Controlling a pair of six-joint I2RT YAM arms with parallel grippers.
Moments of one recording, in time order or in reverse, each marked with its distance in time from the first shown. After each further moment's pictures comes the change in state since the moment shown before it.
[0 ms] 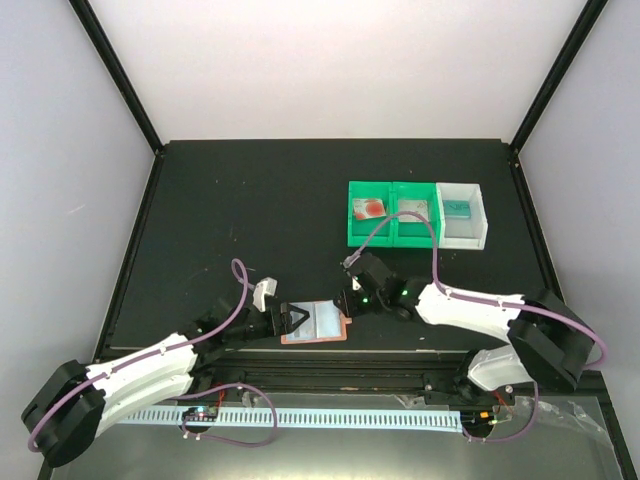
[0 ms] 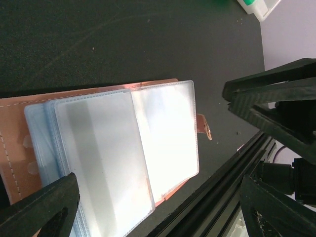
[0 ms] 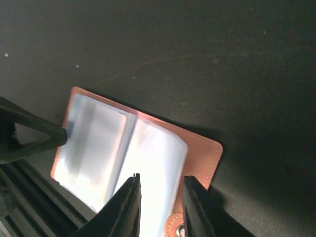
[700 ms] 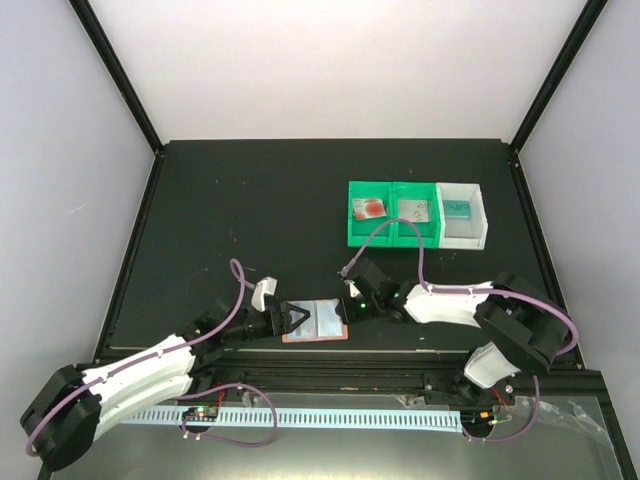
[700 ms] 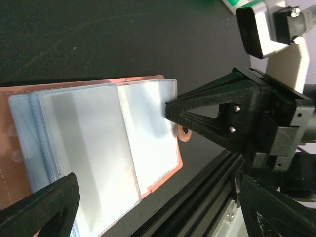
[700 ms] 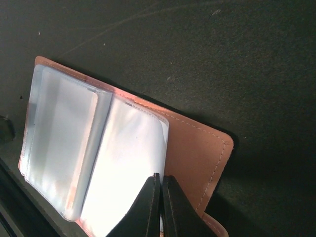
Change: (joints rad) left arm -0.001 -0.051 0.000 -0.002 0.025 -0.021; right arm -0.023 0.130 -0.050 0.135 -0.091 -0.015
